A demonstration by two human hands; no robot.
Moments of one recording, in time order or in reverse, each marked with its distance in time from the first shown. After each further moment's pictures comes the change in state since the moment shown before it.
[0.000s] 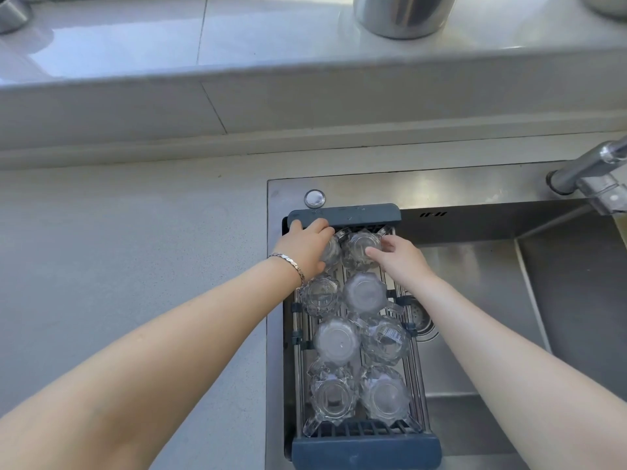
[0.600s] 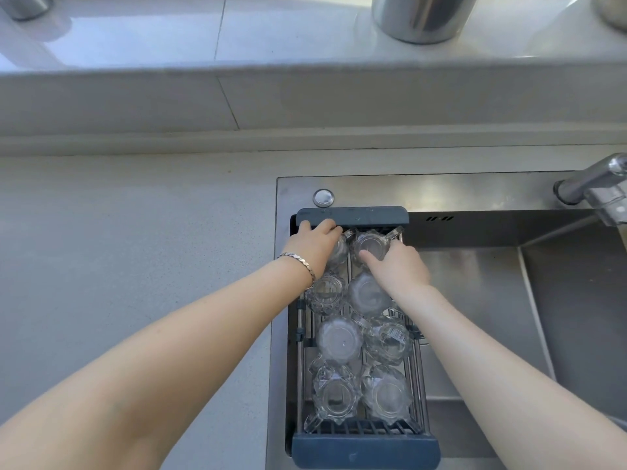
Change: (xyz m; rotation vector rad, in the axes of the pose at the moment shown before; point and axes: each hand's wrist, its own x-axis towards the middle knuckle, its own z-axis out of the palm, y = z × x) left_hand 0.000 0.002 0.006 -0.008 0.009 -0.033; right_hand -0.010 -0.016 0.019 -0.402 0.159 0.067
